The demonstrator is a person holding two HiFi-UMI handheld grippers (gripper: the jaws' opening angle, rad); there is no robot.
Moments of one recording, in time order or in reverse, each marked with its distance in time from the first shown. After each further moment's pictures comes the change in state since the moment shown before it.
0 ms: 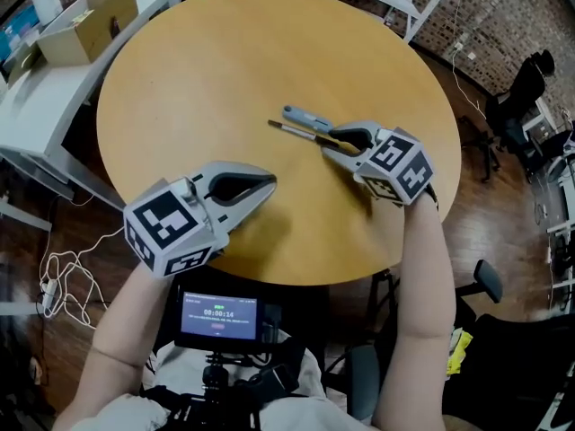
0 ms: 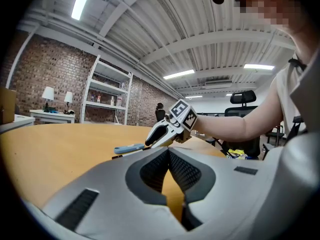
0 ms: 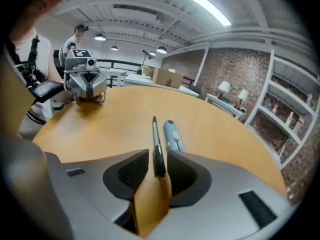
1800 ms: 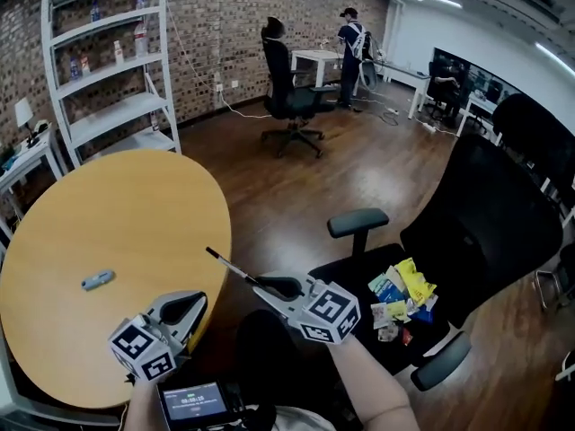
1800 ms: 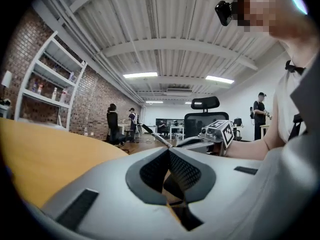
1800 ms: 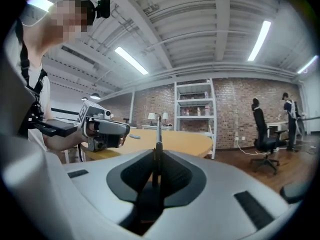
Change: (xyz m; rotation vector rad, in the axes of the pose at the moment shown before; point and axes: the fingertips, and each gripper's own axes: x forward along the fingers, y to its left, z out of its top) left arm 0.166 -0.203 0.049 0.035 -0.069 -0.486; right arm -0.299 0.124 -0.165 0.554 -0.496 -0.675
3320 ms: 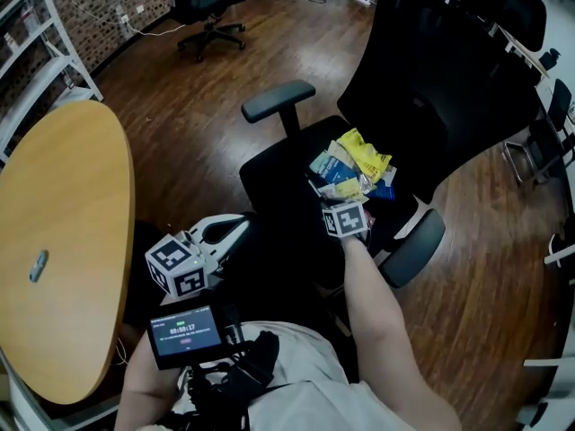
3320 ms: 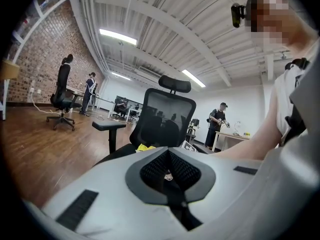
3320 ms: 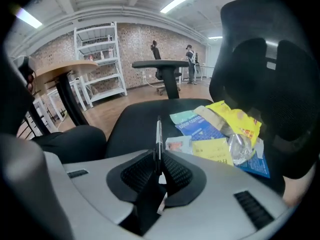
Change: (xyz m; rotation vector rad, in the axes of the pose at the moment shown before) left arm 0.184 -0.185 -0.127 -0.177 0.185 -0.549; right arm -0.324 -0.139 -0.362 0.556 0.642 -0.906
